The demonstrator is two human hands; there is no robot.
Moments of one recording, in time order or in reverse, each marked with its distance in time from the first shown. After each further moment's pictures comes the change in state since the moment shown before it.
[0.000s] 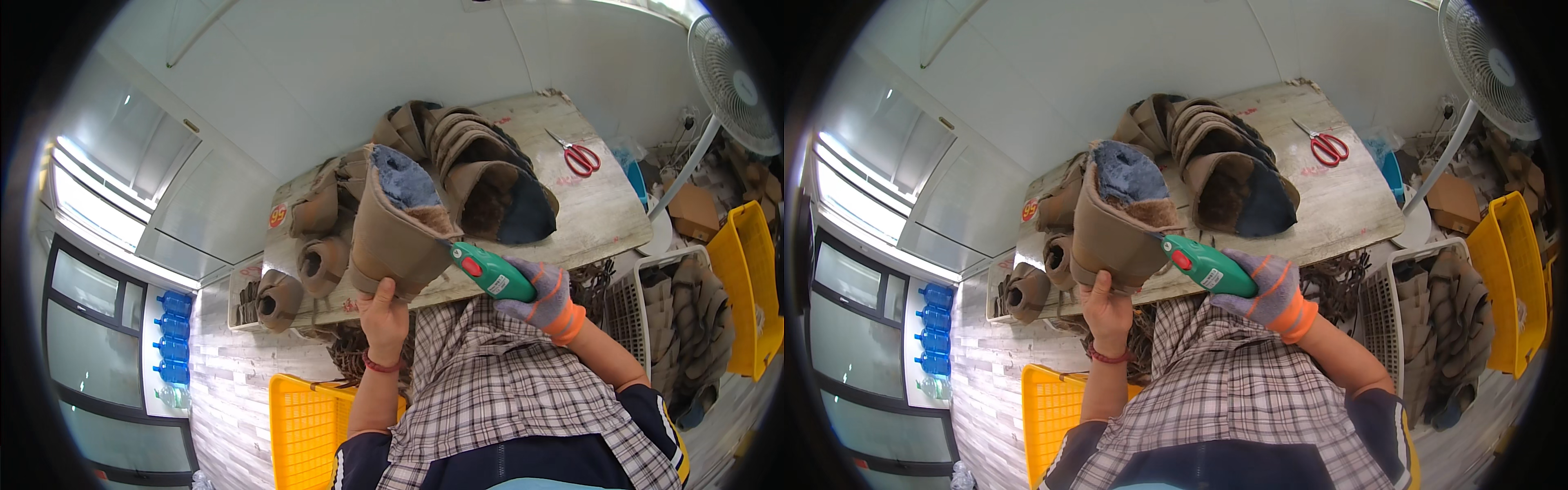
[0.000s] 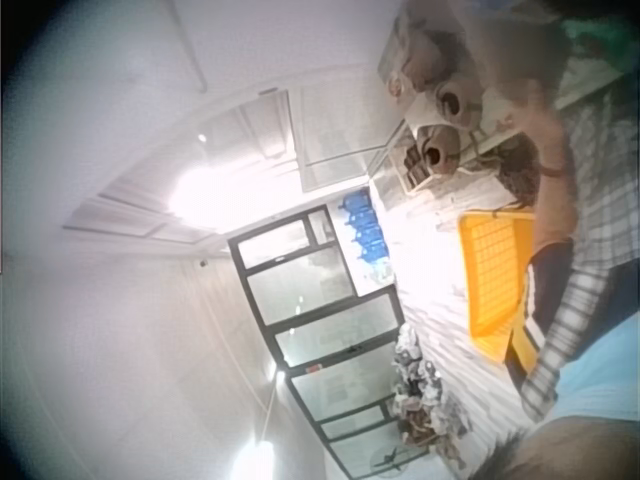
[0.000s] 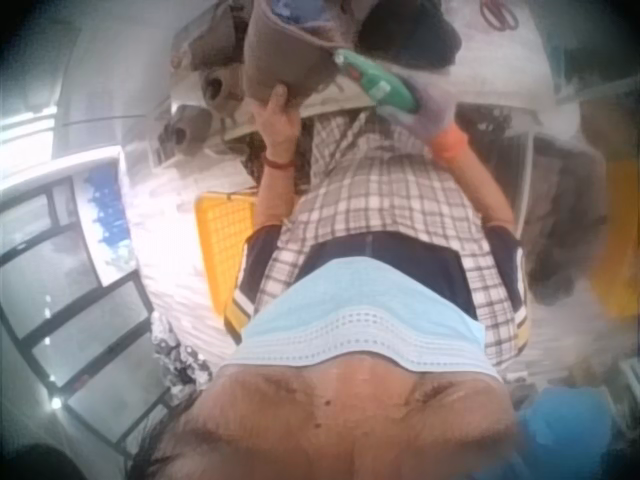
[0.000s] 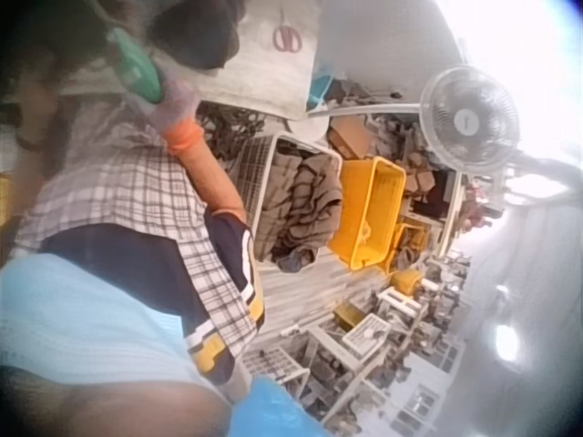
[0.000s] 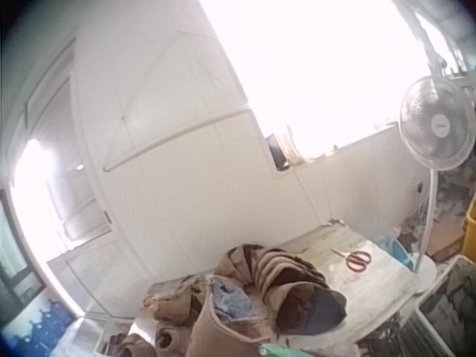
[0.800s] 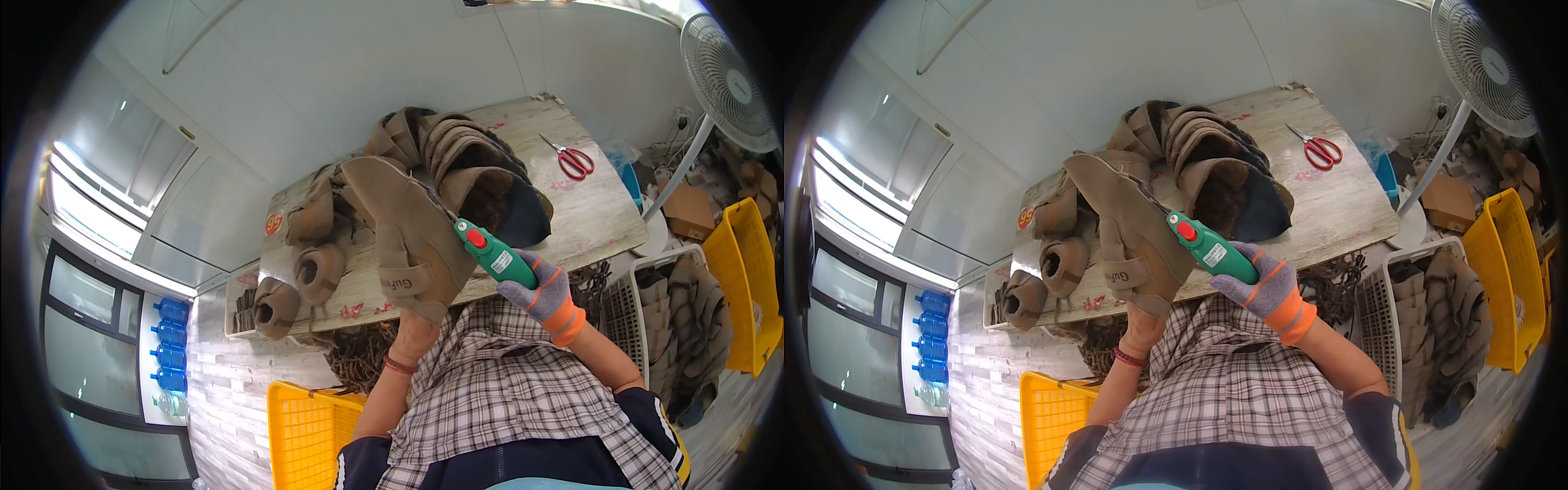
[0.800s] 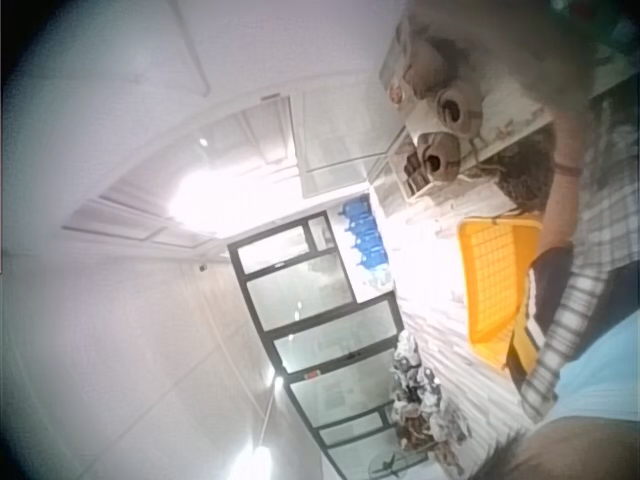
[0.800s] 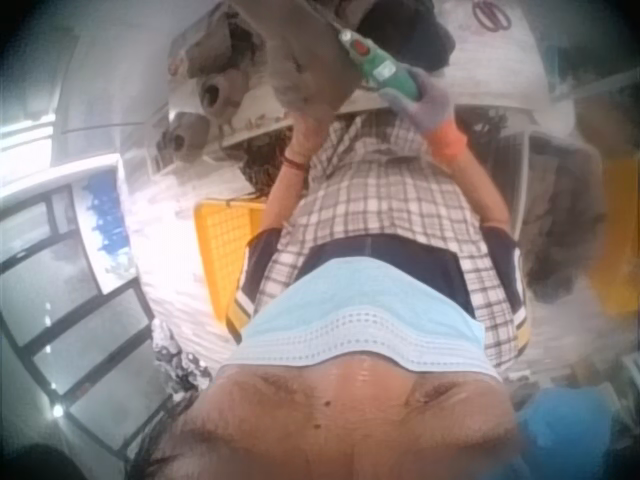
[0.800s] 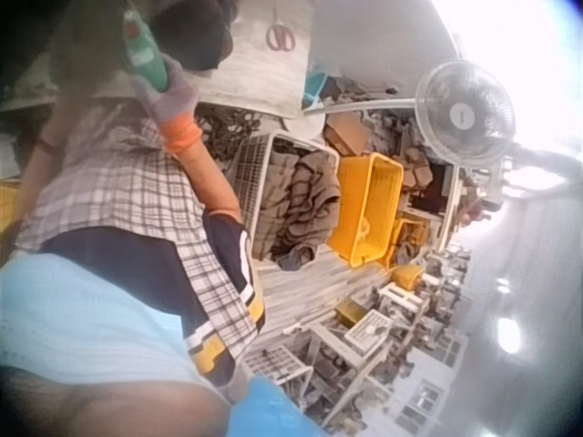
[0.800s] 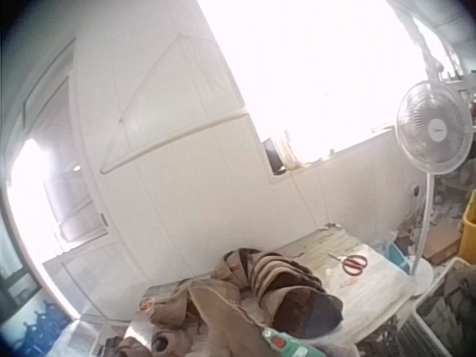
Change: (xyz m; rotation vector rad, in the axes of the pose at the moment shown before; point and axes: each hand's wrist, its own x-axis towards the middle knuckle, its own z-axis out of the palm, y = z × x) left_hand -0.017 -0.043 -0.017 1.376 -0.528 0.470; right_hand 0.003 -0.009 0.001 0.421 0.032 0.459
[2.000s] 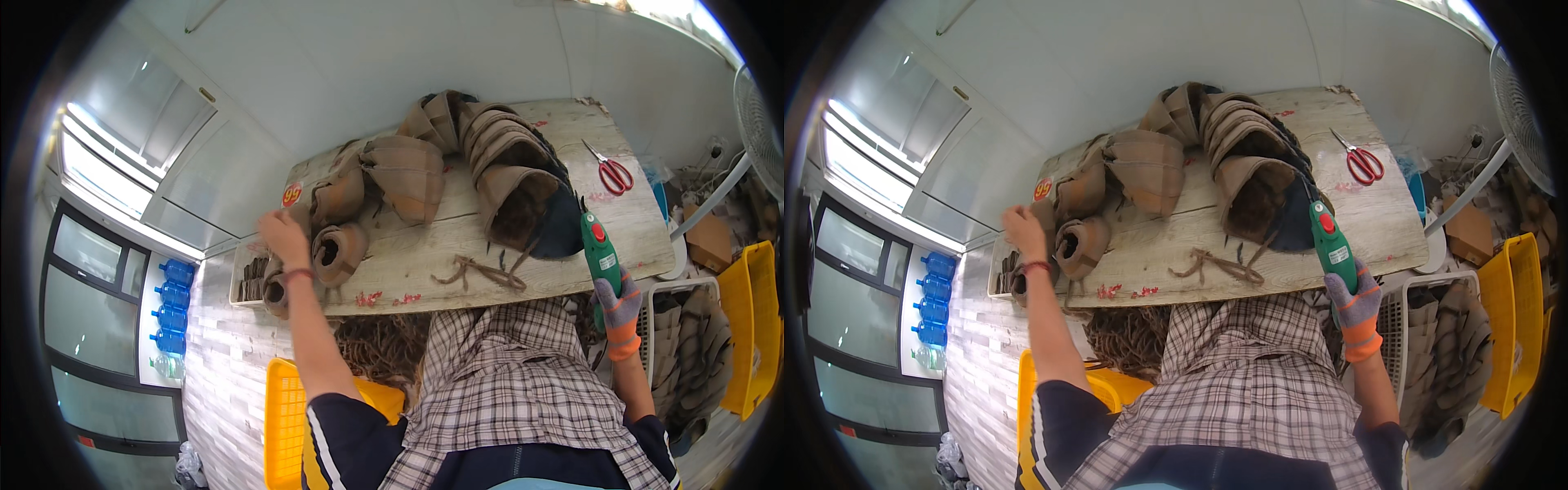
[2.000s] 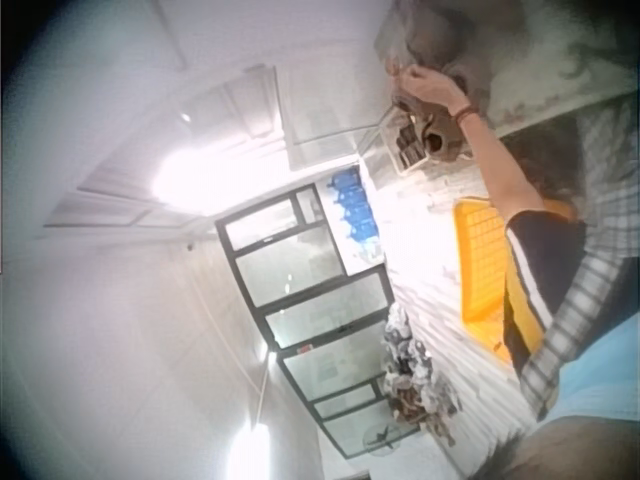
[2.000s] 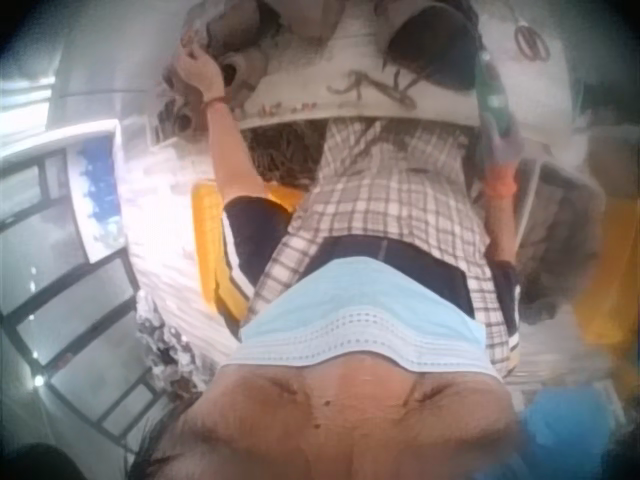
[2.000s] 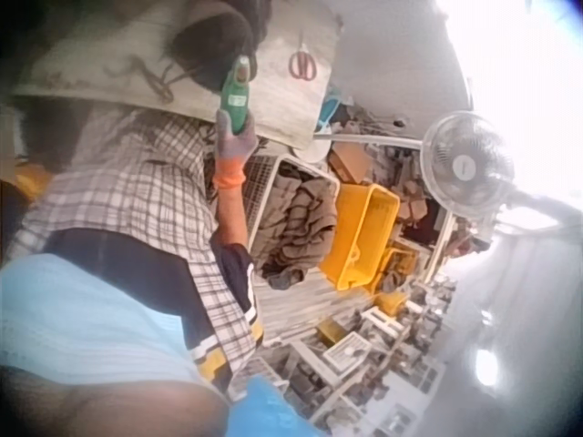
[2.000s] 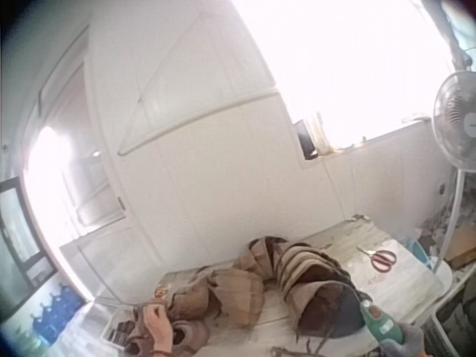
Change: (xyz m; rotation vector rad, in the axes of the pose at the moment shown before) left_hand 0.018 -0.245 -0.154 0.770 0.537 -0.677; right_hand -0.011 0.047 -0.064 -0.028 0.304 0.059
